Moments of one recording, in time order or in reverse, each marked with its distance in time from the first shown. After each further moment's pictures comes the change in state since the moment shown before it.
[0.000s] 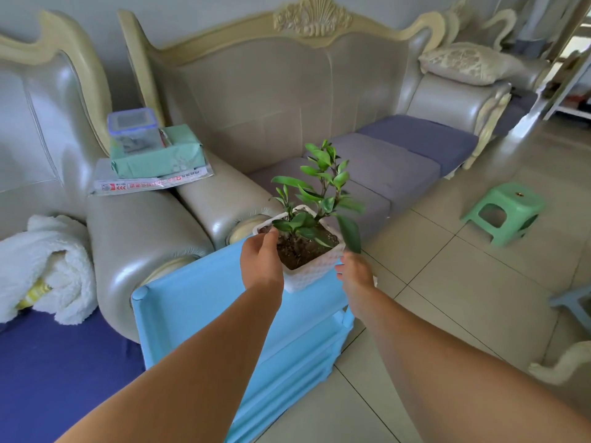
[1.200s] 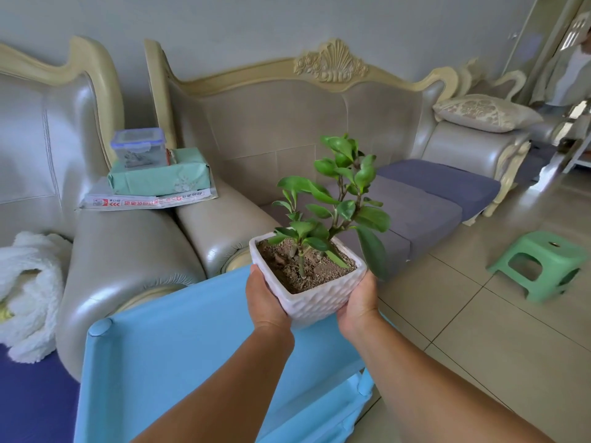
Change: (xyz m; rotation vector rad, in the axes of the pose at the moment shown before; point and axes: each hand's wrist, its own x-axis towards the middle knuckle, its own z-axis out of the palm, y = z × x) left_hand 0.077 -0.075 0.036 -0.579 -0.100 -0.226; right_hand 0.087 0.022 0.041 0.535 -0.180 -0.060
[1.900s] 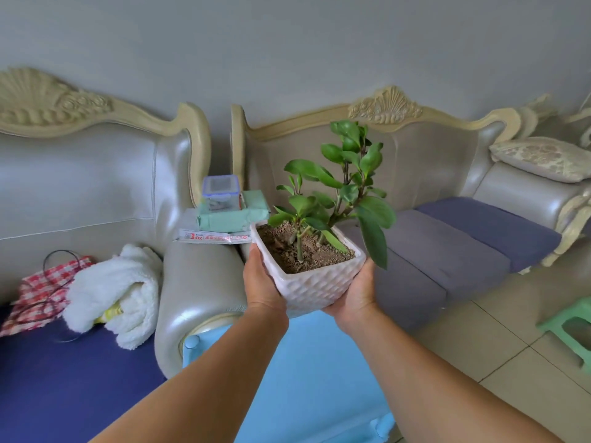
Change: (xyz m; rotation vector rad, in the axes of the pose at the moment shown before) left_hand -0.097 0.174 0.050 -0.093 -0.036 0.131; right_hand -0.093 -0.110 0.131 -0.022 -0.234 0.183
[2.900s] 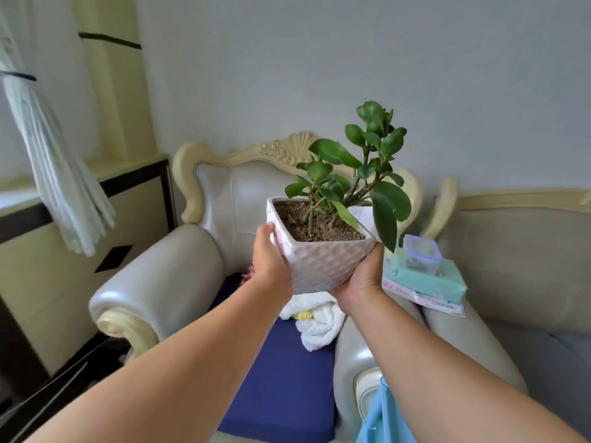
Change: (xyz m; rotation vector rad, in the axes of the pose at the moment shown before) left_hand -0.156 0.348 -0.199 -0.125 0.388 0.353; right_hand -0.197 0.127 0.360 -0.105 -0.520 0.149
